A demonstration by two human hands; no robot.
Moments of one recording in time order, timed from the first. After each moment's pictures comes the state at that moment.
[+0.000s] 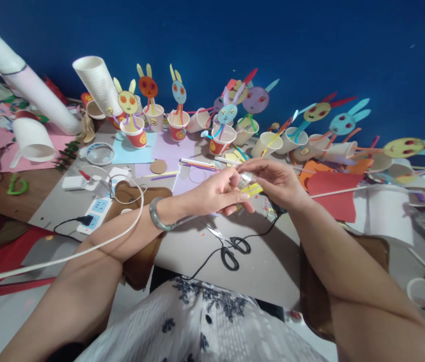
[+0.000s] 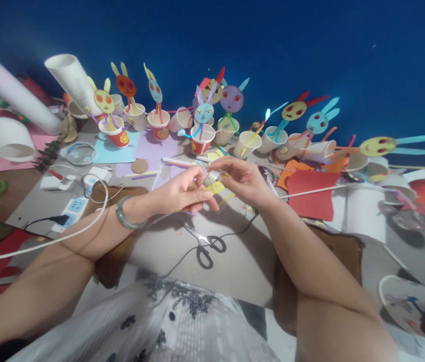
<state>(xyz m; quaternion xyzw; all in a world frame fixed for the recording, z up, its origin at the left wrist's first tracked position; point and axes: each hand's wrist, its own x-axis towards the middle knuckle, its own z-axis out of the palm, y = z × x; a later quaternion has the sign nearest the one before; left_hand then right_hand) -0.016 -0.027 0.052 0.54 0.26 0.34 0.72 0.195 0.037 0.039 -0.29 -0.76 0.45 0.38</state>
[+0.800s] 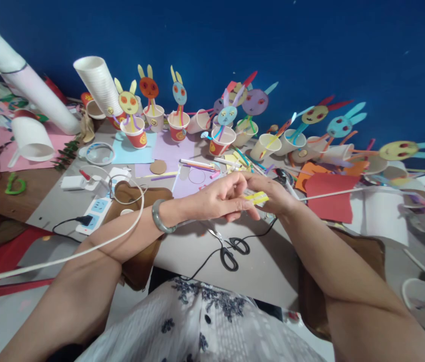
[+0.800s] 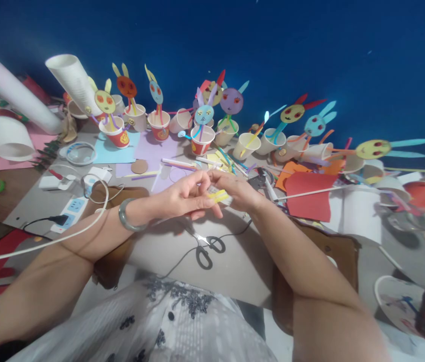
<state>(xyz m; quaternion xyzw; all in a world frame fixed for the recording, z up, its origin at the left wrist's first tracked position) -0.013 -0.033 0.052 0.54 0.21 0.35 0.74 0.186 0.036 0.038 -0.25 -0.81 0.46 0.25</state>
